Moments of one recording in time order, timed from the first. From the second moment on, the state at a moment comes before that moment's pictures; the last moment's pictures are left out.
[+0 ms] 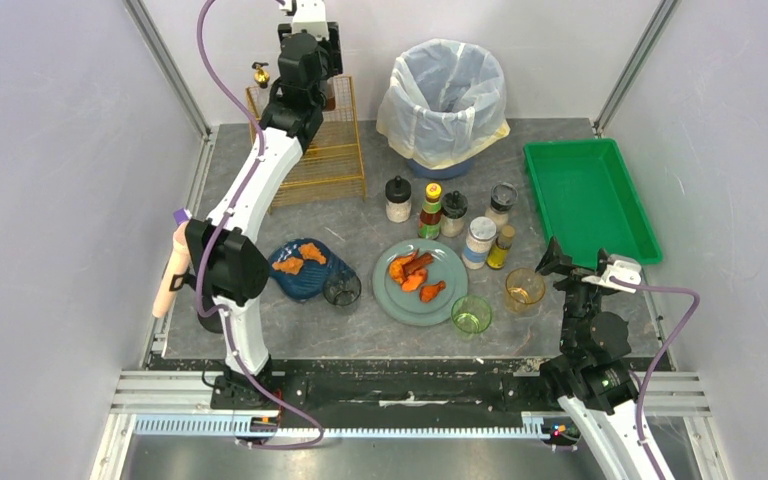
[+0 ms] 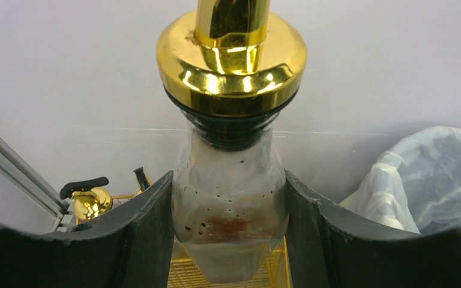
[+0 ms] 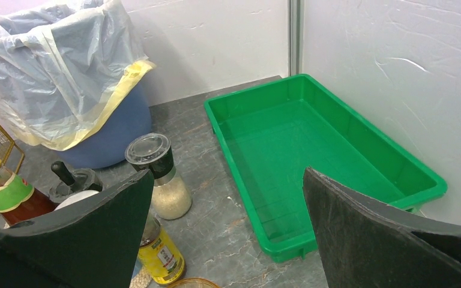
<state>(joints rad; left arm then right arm) -0.36 1.94 2.06 -0.05 -0.42 0.04 0.38 0.01 0.24 -0.01 0.61 0.03</state>
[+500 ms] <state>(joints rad) -0.31 2.12 2.14 0.08 -0.41 0.03 0.38 0.01 0.24 0.00 0.61 0.02</state>
